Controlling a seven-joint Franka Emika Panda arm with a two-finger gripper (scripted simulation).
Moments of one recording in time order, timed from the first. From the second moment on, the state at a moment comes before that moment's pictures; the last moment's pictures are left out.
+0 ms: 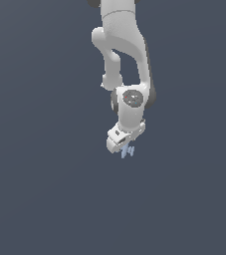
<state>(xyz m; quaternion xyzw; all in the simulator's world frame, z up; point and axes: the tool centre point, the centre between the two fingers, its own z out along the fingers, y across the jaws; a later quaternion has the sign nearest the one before) -0.027 0.065 0.060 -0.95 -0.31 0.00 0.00</state>
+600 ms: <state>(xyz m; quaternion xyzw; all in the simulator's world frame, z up) -0.027 0.066 0.018 -0.95 -0.32 0.00 0.00</state>
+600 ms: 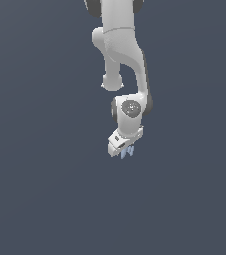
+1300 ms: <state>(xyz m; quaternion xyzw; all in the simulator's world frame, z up) -0.026 0.065 0.017 -0.95 -0.32 0.00 0.00</state>
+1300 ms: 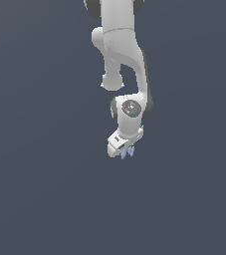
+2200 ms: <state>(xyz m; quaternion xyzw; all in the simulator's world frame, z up) 0.023 0.055 0.096 -0.95 -0.32 0.00 0.00</state>
